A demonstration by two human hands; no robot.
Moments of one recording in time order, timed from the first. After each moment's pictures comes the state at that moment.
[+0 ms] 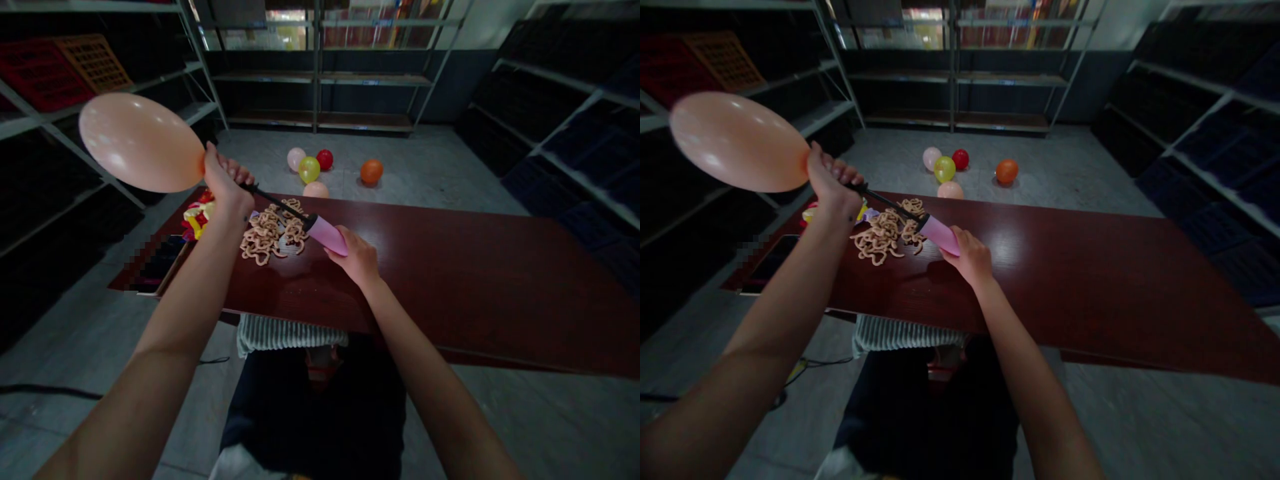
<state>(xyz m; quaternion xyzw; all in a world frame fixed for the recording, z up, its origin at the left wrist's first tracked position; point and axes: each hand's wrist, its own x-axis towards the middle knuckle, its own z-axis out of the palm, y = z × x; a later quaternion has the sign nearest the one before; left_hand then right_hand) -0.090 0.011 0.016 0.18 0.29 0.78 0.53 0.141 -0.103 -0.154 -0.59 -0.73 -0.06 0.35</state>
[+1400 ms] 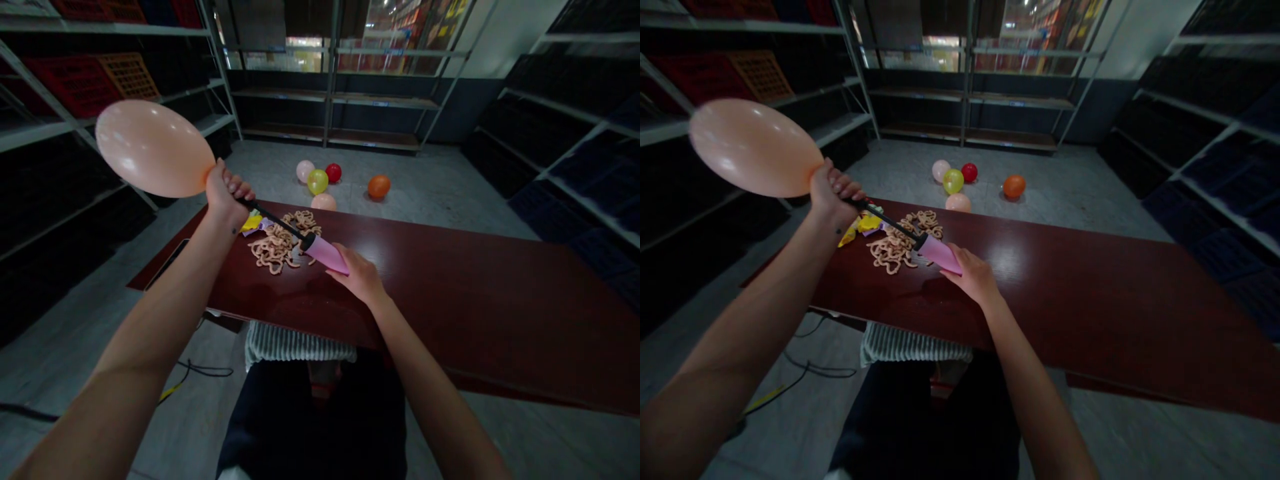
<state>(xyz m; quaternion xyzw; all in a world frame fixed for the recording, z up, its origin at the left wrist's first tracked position) -0.134 -0.007 0.033 0.14 0.31 0.72 0.60 0.131 -0.109 -0.142 -0.51 -0.80 0.03 0.32</state>
